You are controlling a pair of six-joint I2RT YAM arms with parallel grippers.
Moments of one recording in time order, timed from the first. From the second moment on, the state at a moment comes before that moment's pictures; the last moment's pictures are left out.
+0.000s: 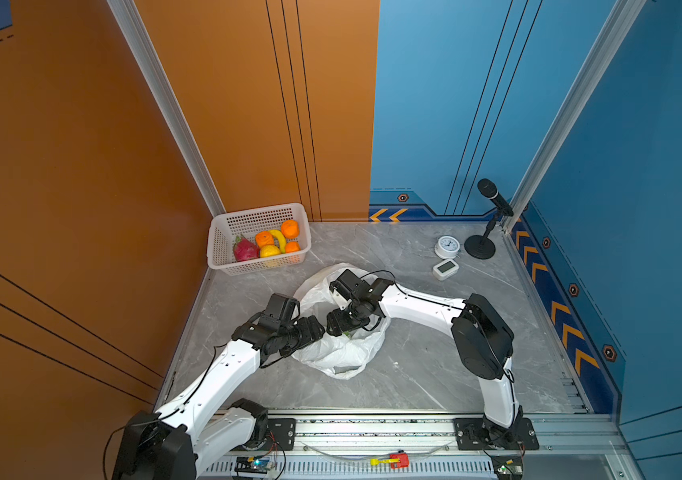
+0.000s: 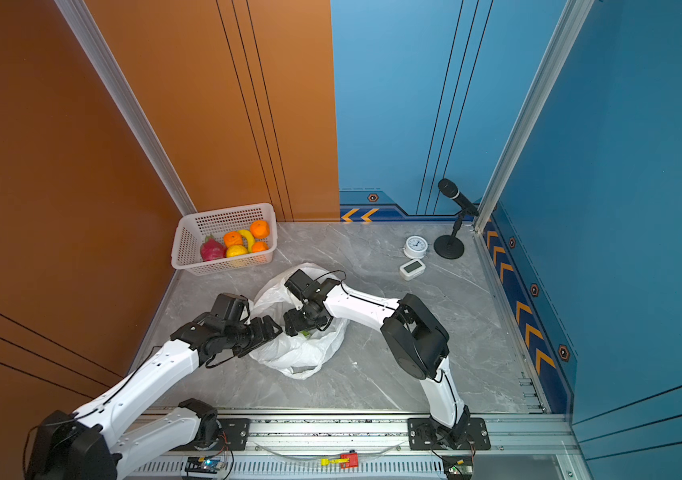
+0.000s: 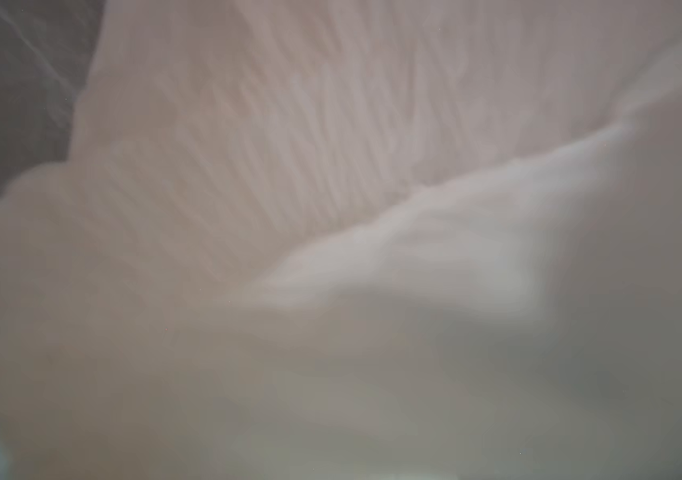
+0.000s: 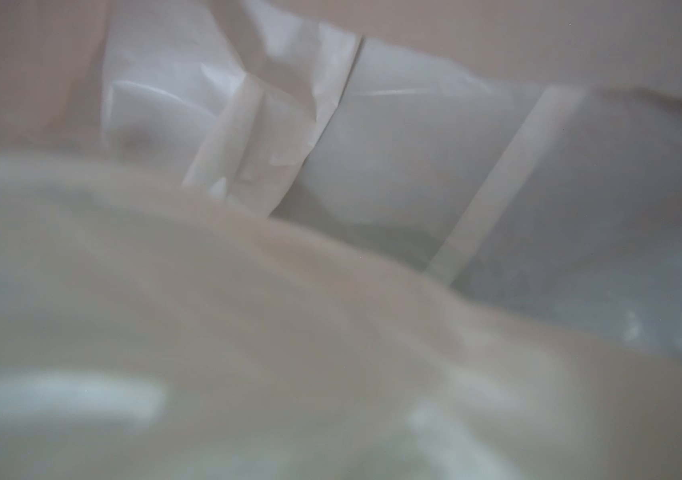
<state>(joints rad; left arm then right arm) -0.36 1.07 0.62 -0.57 0.25 -0.80 0.90 2.03 1.56 -0.65 -0.25 0.45</state>
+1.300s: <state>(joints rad) -0.36 1.26 0.64 -0.58 0.26 -0.75 0.88 2.12 1.59 -0.60 -0.22 0.44</state>
